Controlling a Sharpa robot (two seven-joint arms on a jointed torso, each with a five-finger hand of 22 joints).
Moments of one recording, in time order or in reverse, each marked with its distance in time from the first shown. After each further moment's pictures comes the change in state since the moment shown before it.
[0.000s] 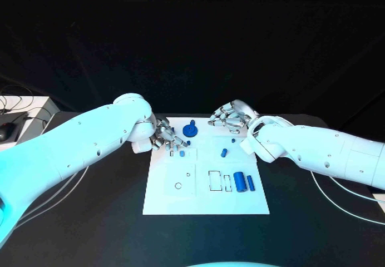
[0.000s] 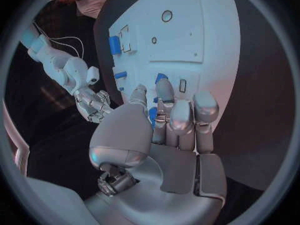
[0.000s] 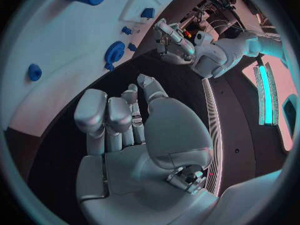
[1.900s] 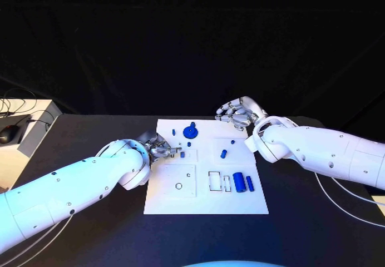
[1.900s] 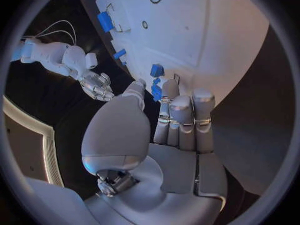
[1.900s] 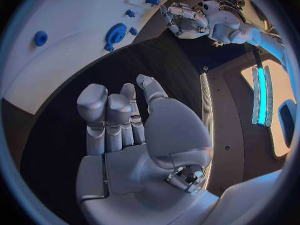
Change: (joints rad) left arm -0.203 -0.222 -0.015 0.361 -0.150 -0.702 0.108; left_hand 0.061 -0.189 0.232 0.177 0.018 -0.091 0.063 0.185 -0.688 -0.167 0.046 0.048 -0.105 -0.025 0.029 -0.093 -0.163 0.085 -0.025 0.057 -0.083 -0.059; right arm -0.017 -0.027 0.000 -0.014 0.033 -0.100 0.088; right_hand -0.004 0.004 0.010 -0.015 0.028 0.005 0.031 -0.111 -0.088 -0.014 0.015 -0.100 -0.203 -0.006 0.006 -0.085 -0.054 0.000 0.000 0.000 -0.150 -0.001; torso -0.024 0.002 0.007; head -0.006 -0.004
